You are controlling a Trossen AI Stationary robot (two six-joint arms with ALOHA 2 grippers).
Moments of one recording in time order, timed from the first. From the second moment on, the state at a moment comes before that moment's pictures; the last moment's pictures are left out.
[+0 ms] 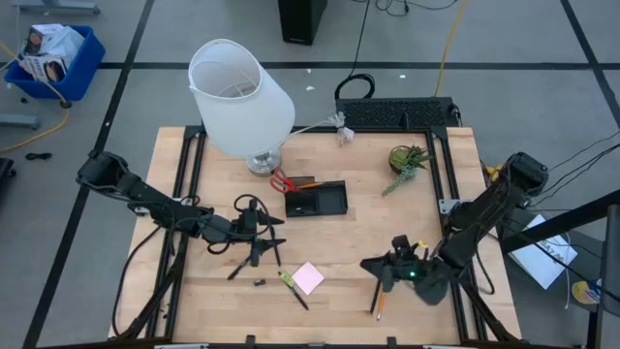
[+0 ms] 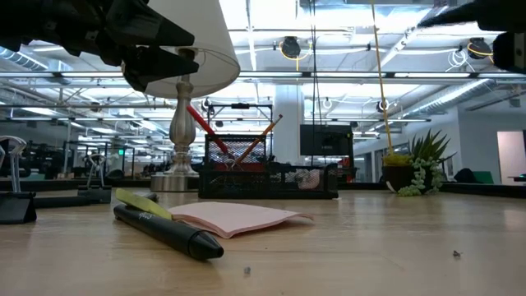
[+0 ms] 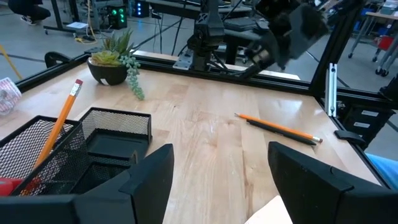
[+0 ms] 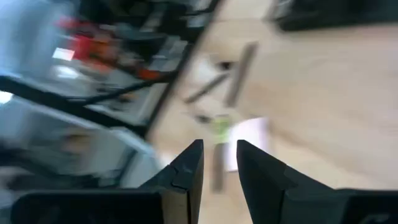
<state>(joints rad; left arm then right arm) -0.40 1.26 0.41 0.65 -0.45 -0.24 0.84 1.36 0.73 -0.03 0.91 1.56</state>
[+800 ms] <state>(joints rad) -0.40 1.26 0.41 0.65 -0.45 -0.24 0.54 1.40 0.90 -0.61 -0.02 2.38</state>
